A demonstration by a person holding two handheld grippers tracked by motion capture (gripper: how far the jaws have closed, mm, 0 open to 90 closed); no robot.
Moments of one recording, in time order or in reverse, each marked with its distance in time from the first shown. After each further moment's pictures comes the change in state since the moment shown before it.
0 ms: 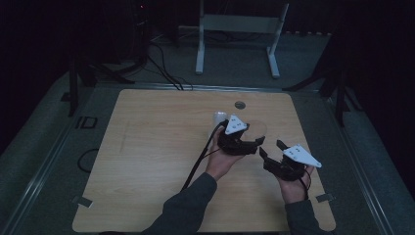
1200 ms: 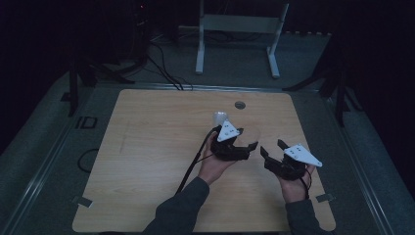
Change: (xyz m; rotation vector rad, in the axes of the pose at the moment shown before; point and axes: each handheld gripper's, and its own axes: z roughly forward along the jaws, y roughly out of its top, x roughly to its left) left arm 0.005 -0.018 -0.016 -0.003 0.001 0.040; right arm -0.003 0.001 0.000 0.005 -0.012 0.009
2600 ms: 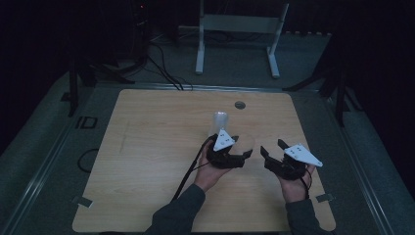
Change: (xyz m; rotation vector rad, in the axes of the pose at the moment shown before) left arm -0.001 -0.029 -0.005 0.023 0.020 0.008; right arm 0.000 0.001 0.000 -0.004 -0.001 -0.001
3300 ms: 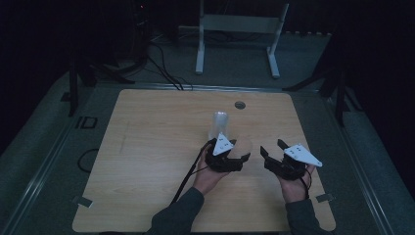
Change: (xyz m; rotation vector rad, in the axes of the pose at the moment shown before) left arm 0.000 -0.016 0.002 0.016 0.020 0.005; right arm 0.000 0.000 0.000 0.002 0.003 -0.003
